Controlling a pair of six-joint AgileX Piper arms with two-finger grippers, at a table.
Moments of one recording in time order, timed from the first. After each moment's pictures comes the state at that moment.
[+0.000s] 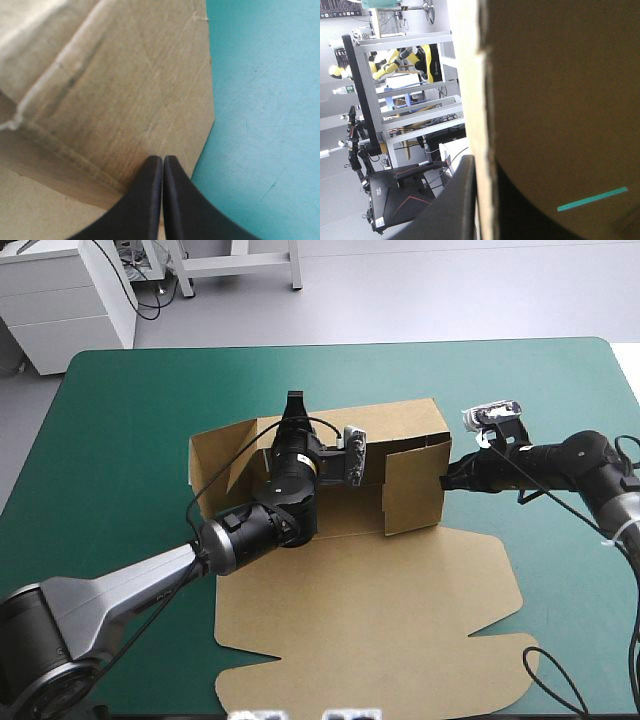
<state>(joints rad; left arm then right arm) -0.91 1.68 -1.31 1.18 0.83 0.09 0.01 1.47 -1.06 0.81 0.78 -0.89</state>
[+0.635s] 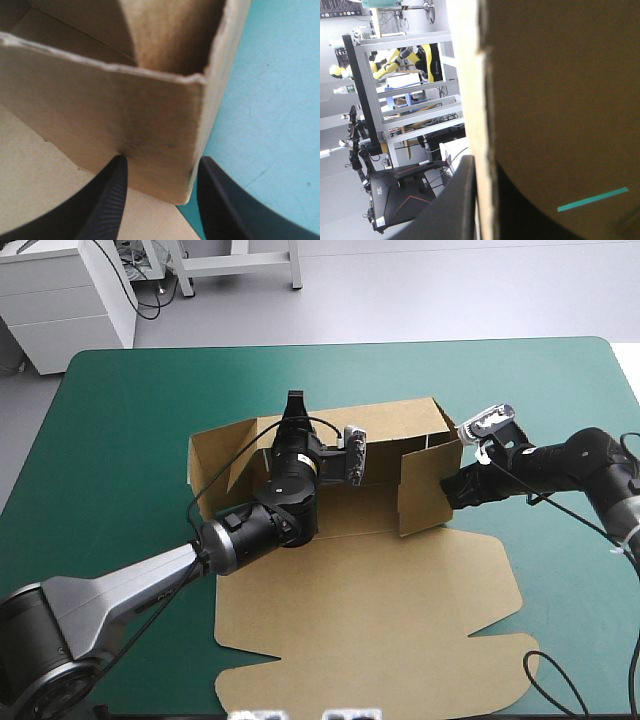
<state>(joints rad) -0.91 1.68 -1.31 1.18 0.83 0.09 0.01 1.44 -1.08 0.71 0.88 -1.00</state>
